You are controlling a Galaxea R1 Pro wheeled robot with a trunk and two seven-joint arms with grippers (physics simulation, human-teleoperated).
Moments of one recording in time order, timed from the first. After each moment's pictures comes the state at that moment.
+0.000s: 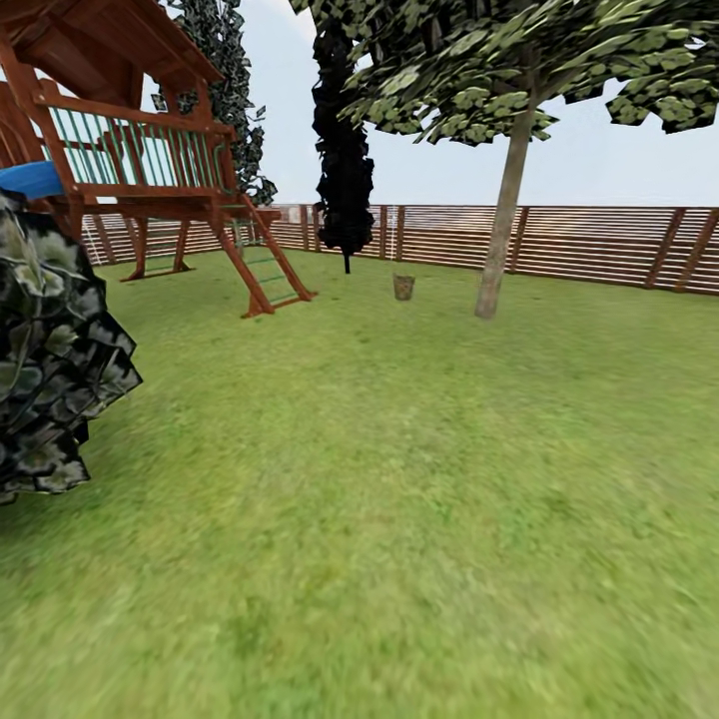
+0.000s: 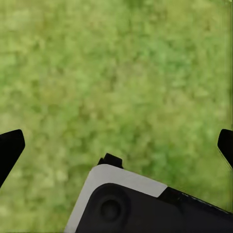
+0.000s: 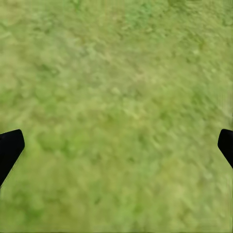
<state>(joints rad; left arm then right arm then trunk) -0.01 0.07 0.05 -0.42 0.39 -0.16 0.00 -0.22 -0.10 -0.01 -0.13 -0.05 -0.59 -0.17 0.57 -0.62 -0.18</state>
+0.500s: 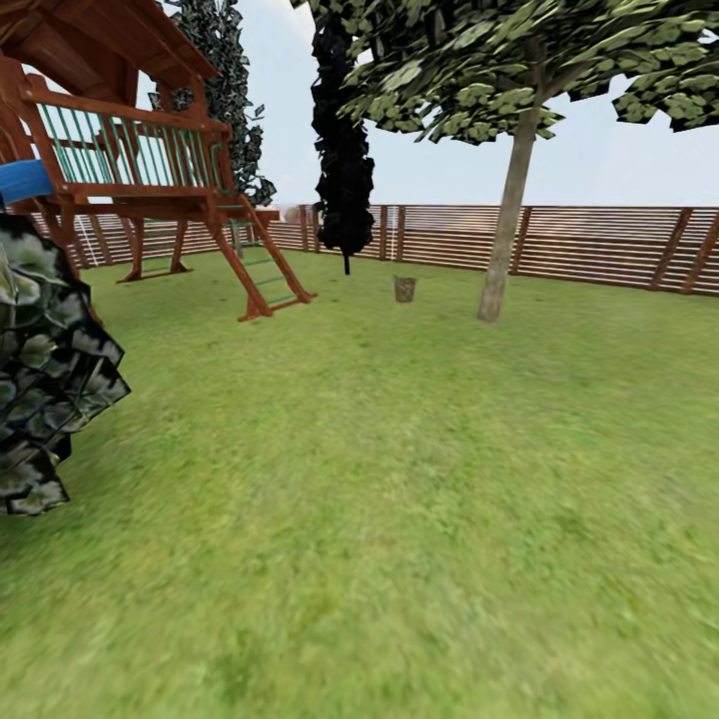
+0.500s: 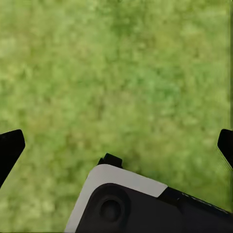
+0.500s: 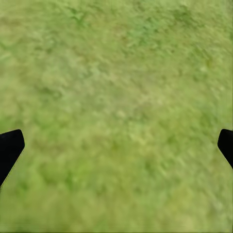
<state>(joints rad) -0.01 0.07 0.05 -0.42 0.39 -0.16 0.00 -0.22 -0.10 -0.01 -0.13 -0.05 -0.59 -0.17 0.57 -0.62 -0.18</state>
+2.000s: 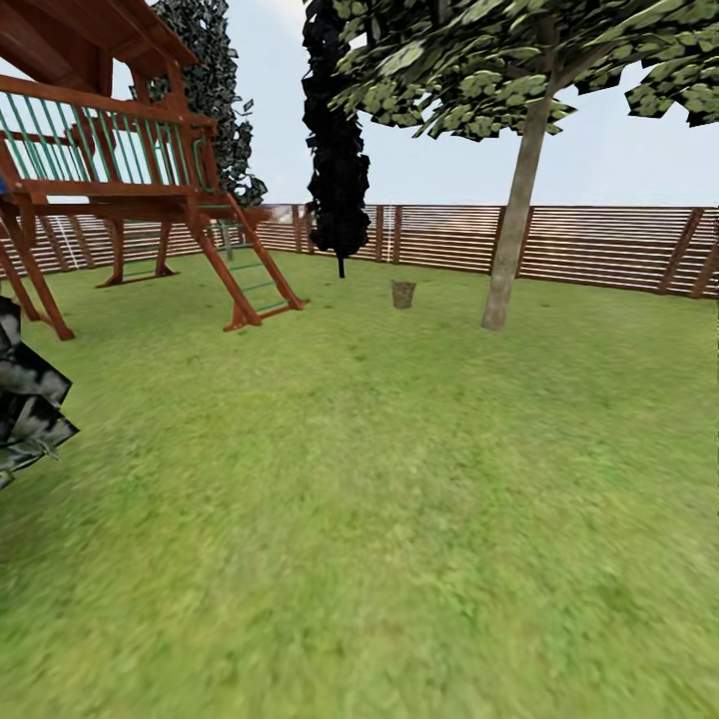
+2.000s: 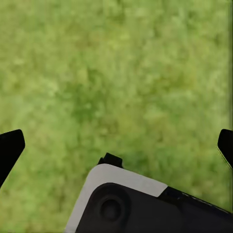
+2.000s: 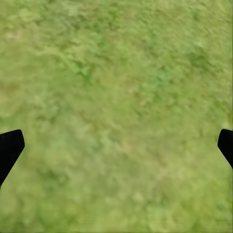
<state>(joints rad) -0.01 0.07 0.05 -0.42 0.39 -0.16 0.00 -0.22 -0.10 -0.01 -0.13 -0.05 -0.59 -0.17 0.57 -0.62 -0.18</state>
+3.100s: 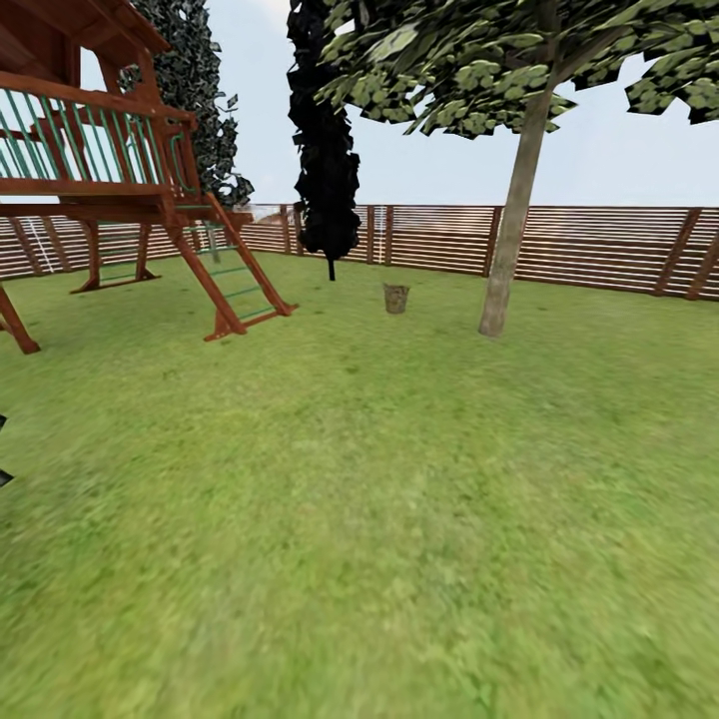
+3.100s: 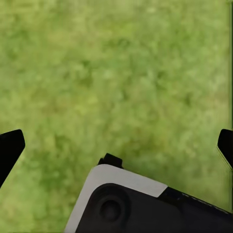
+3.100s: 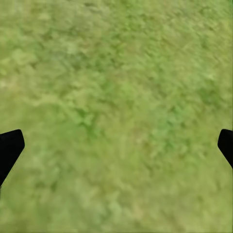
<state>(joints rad) -0.01 0.07 0.05 -0.42 0.39 -0.16 0.00 -0.22 -0.10 -0.01 -0.13 -0.05 -0.59 -0.17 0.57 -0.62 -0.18</state>
